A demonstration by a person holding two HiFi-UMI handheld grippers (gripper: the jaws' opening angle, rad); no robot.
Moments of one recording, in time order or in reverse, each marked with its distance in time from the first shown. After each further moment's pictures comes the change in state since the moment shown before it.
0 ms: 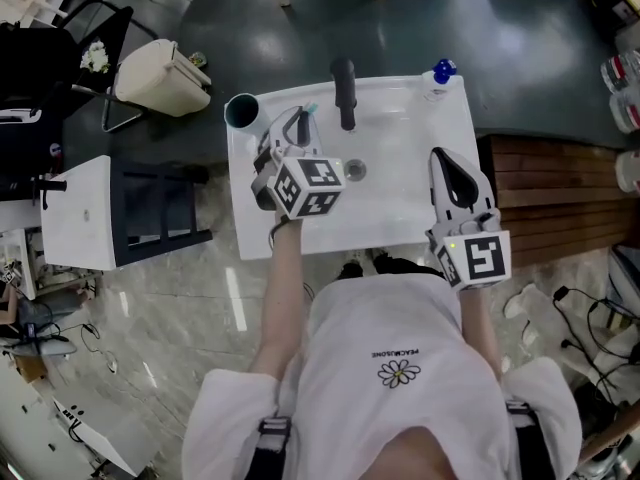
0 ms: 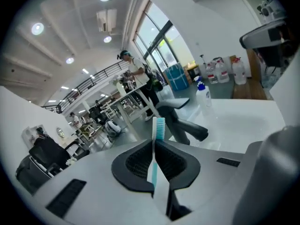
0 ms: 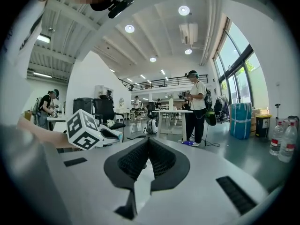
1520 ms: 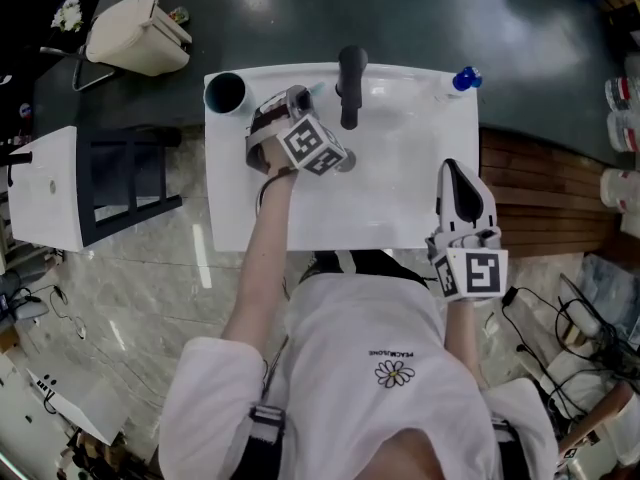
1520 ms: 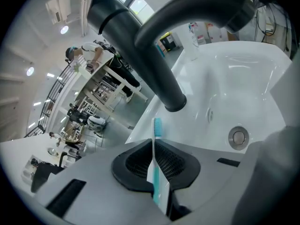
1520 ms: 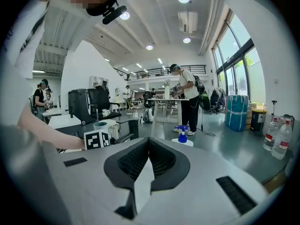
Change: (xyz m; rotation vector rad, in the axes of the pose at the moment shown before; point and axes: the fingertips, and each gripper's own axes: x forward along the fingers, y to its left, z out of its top) left arm 0.126 -0.049 -0.094 0.325 0.271 -0.169; right arm 0.033 -0.025 -0.045 0.019 0.146 -0.034
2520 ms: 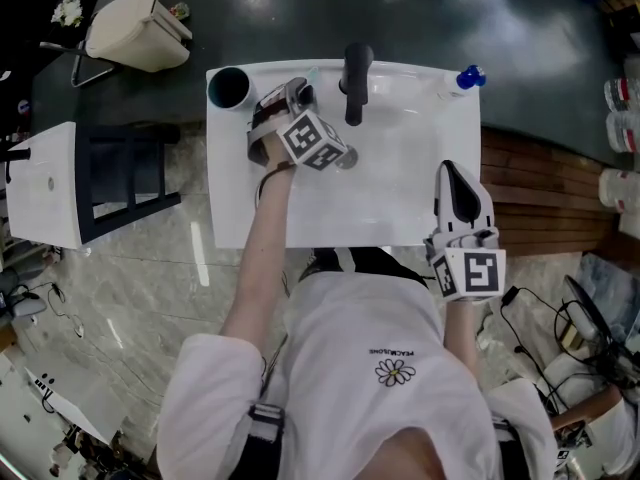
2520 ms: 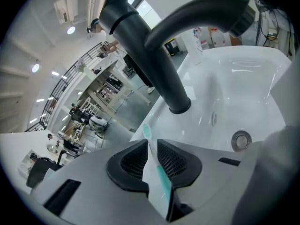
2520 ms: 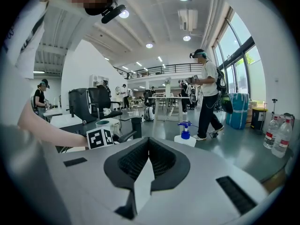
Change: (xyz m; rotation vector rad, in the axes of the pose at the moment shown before) left arm 0.002 0.007 0.002 -0.045 -0.046 0.016; right arm 0.000 0.009 -0.006 0.009 0.024 0.008
